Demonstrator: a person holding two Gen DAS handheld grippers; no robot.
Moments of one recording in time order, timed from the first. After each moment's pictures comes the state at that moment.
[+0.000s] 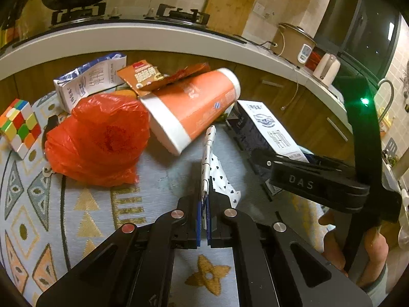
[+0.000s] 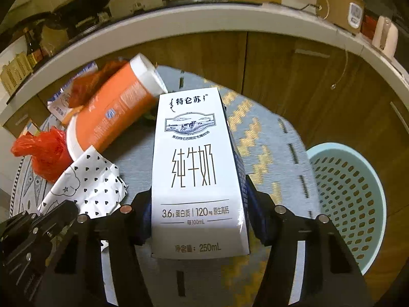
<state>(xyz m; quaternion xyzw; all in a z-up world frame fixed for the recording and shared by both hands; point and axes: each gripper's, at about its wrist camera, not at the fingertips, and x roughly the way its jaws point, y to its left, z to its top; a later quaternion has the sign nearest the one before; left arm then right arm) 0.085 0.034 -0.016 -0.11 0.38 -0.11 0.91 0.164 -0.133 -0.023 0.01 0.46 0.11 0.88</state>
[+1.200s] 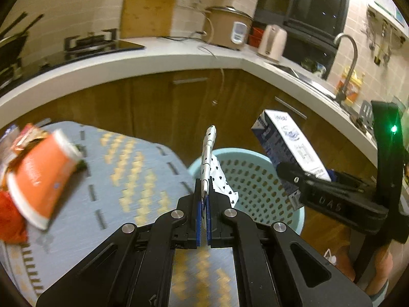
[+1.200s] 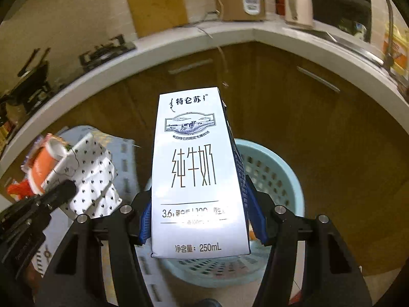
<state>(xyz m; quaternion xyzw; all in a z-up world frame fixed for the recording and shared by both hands) 0.118 -0.159 0.017 -0.02 0.37 -0.22 0.90 0.116 -0.354 -0.002 0.12 0.41 -0.03 0.90</state>
